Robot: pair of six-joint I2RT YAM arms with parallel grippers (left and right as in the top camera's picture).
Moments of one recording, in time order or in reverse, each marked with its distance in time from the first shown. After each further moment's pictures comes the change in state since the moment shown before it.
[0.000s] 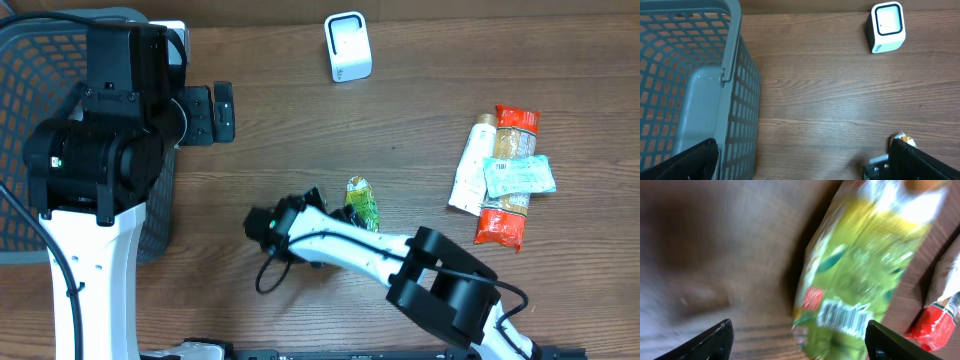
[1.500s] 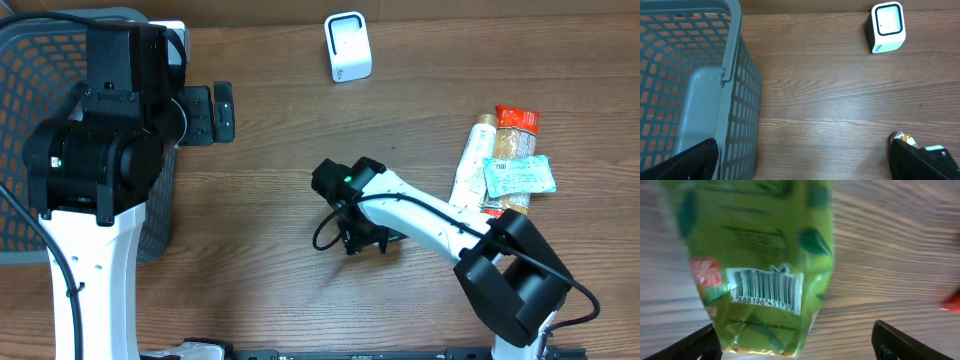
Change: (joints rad) left arm 0.000 0.000 0.000 0.000 0.000 0.000; right arm -0.283 -0.224 -0.277 0.081 -0.305 -0.094
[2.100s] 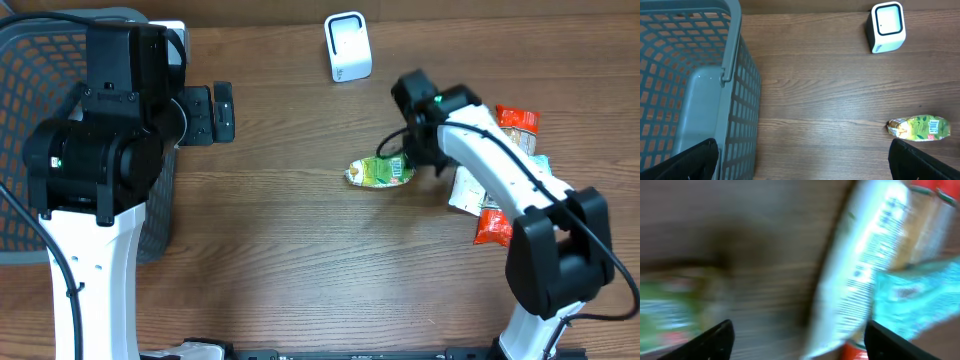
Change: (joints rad) left arm 0.000 0.000 0.000 0.000 0.000 0.000; right arm -0.397 -0.013 0.207 0.084 0.116 -0.138
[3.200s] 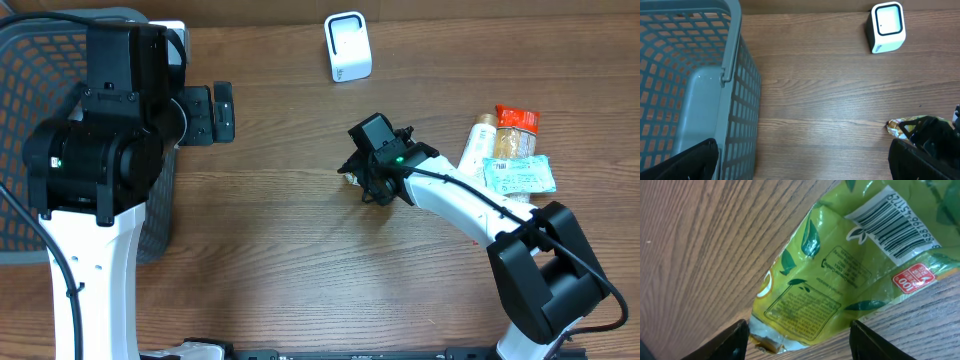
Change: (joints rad) left arm 0.000 0.000 0.000 0.000 0.000 0.000; right arm 0.198 -0.064 -0.346 0.605 -0.279 0.892
